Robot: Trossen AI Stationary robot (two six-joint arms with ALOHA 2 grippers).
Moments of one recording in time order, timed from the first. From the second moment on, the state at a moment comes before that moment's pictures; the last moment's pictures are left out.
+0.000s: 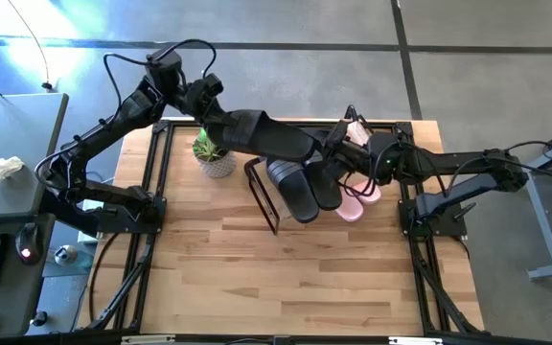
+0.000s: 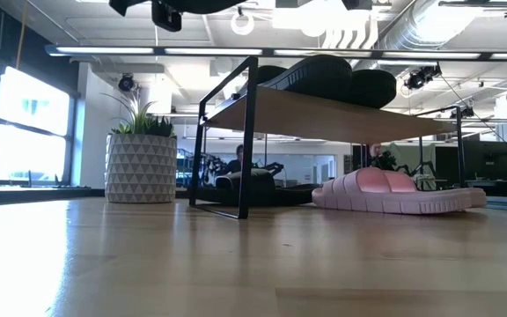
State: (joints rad) left arm 0.91 1.27 1.28 -0.13 1.25 -1.26; right arm 0.02 1.23 1.18 0.02 0.54 -1.69
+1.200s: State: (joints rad) left arm 0.91 1.27 1.28 -0.14 1.20 -1.24; right arm 0.08 1.22 1.18 0.02 0.57 -1.61
